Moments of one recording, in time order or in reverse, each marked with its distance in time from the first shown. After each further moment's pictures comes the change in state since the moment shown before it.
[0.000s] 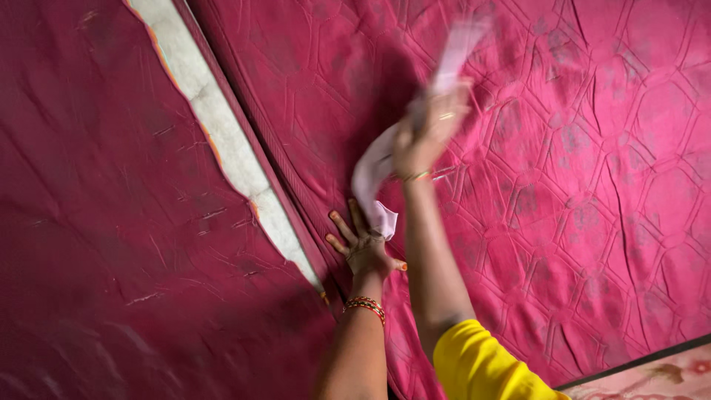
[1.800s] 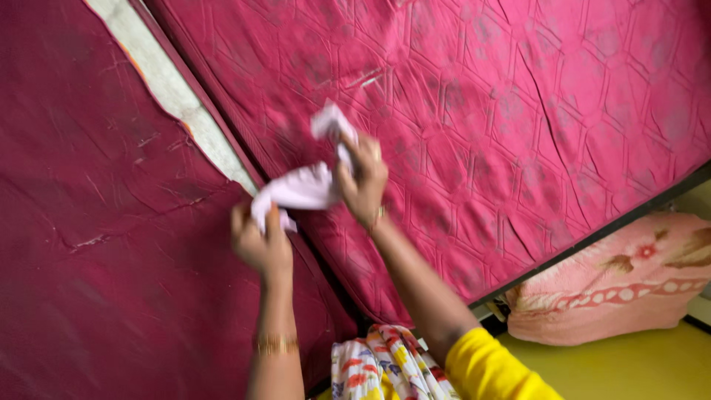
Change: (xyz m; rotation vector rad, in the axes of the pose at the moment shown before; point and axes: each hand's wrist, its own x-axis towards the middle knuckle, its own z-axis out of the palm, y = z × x) left_hand -0.127 -0.108 0.060 -0.879 1.149 0.397; right_hand -0.172 -0.042 -0.191 0.452 -0.225 0.176
